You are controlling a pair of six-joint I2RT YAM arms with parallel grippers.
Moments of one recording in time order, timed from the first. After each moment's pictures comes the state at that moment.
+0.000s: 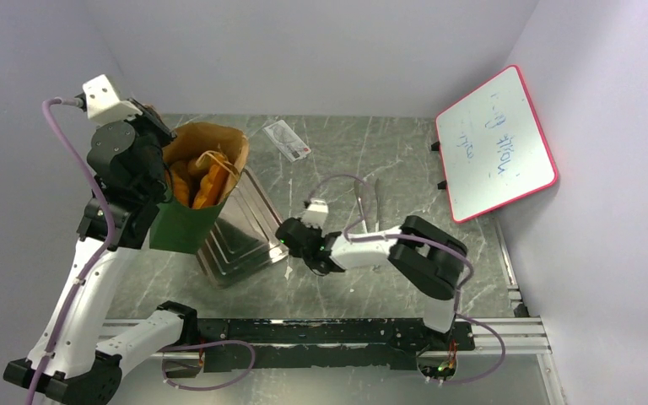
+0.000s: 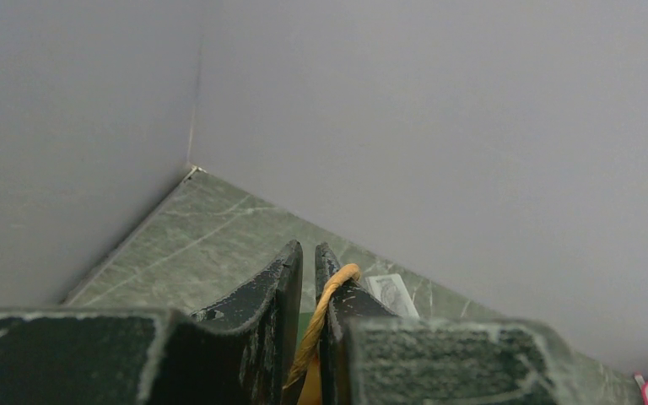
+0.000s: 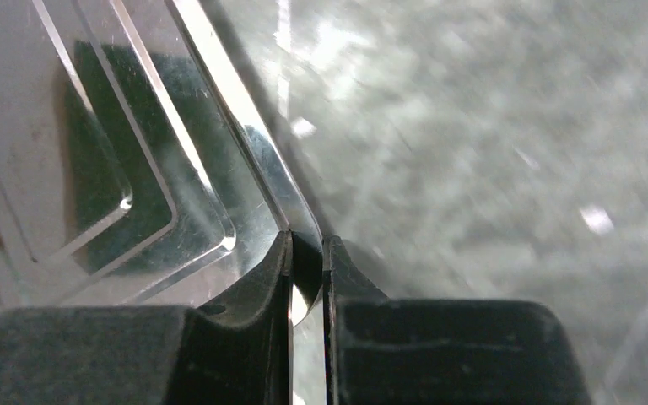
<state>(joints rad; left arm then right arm) -0.32 0.97 1.34 -0.25 -0.67 -0.27 1.08 1.90 1.02 0.00 0.53 0.91</state>
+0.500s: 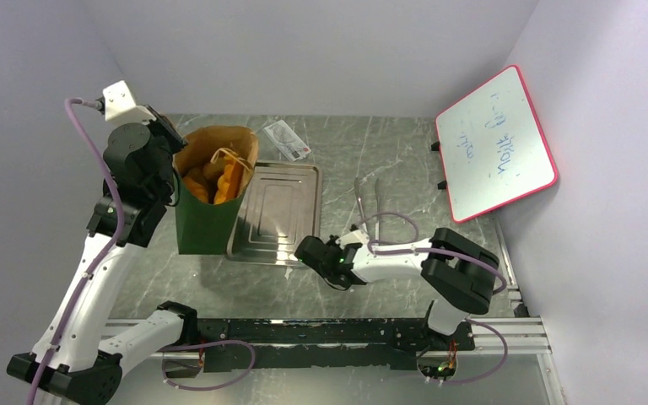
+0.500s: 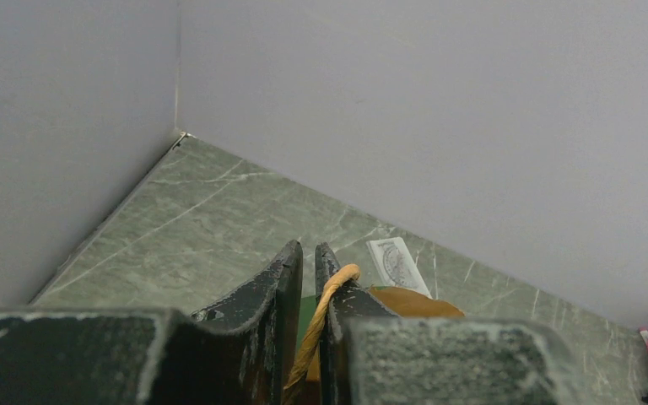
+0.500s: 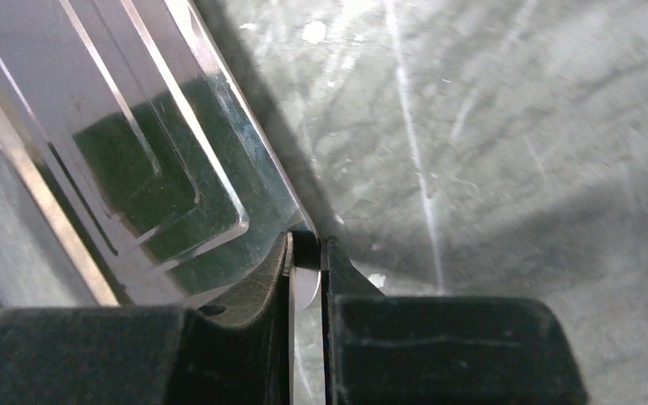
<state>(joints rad) -0.32 0.97 1.27 -0.28 -0.61 -0.32 1.13 1.67 0.79 -0.28 0.55 1.73</state>
